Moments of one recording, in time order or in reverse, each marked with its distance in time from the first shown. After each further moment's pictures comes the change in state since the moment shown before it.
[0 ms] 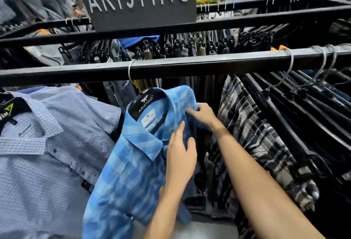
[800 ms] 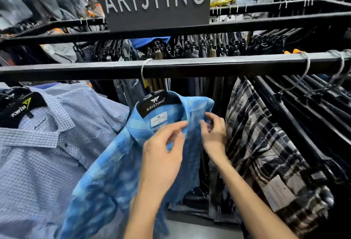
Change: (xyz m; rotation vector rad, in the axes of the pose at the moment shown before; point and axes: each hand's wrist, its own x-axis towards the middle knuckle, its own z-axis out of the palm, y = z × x) left_hand -0.027 0.030 -0.076 -0.042 0.142 0.211; right_hand -0.083 0.006 0.033 0.147 0.435 -0.168
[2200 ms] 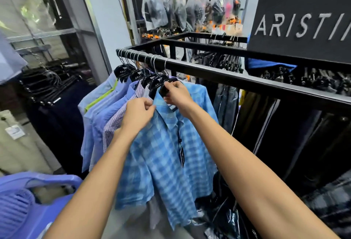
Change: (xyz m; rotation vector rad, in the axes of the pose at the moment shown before) left_hand 0.054 -0.115 -0.298 0.595 0.484 -0.302; right_hand -0.106 -0.270 0.299 0.359 -1.030 0.116
